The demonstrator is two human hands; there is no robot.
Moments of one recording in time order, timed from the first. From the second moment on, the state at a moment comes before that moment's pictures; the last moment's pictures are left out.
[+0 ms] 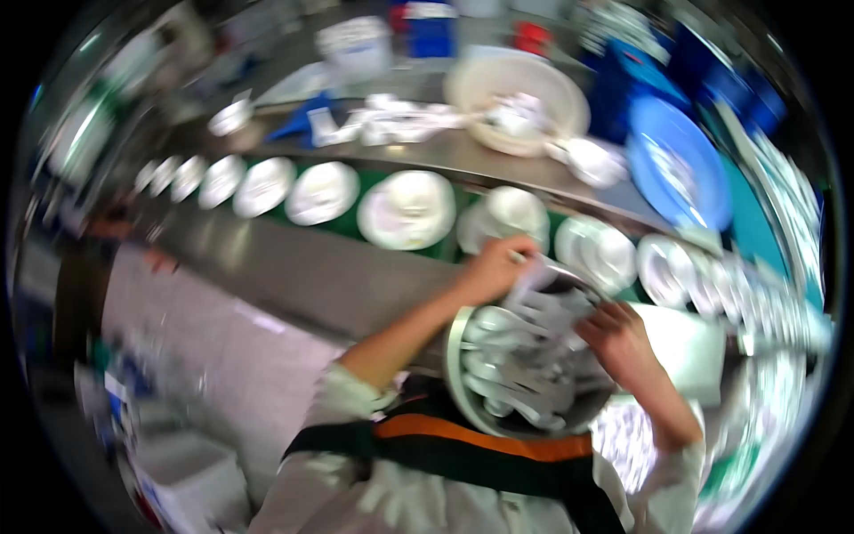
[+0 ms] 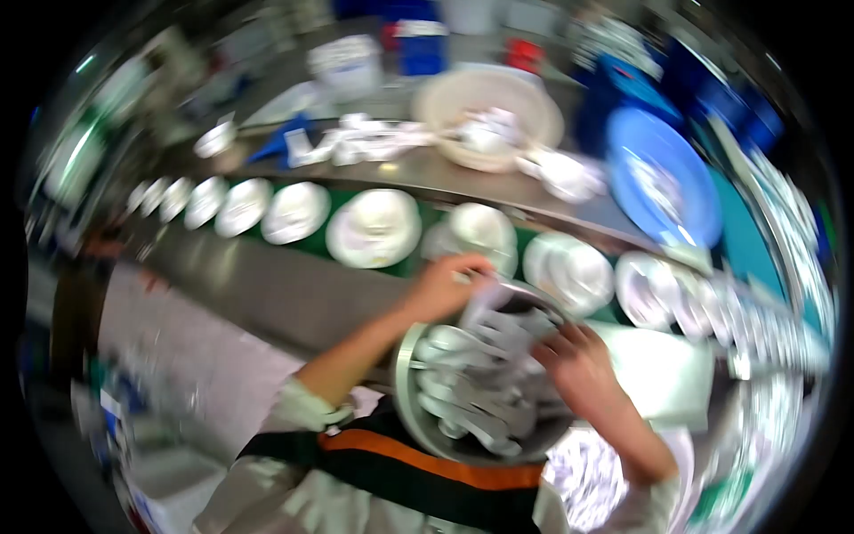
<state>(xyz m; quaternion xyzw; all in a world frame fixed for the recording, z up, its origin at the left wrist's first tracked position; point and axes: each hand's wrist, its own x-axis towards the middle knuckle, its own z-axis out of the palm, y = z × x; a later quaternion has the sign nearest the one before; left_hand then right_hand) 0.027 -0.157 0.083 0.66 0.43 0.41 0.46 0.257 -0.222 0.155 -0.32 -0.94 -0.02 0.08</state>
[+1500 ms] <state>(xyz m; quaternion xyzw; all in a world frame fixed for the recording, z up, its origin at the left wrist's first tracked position) 0.044 -0.127 0.144 0.73 0.27 0.16 0.61 0.306 -0.235 0.133 -0.51 -0.86 -0.06 0.02</state>
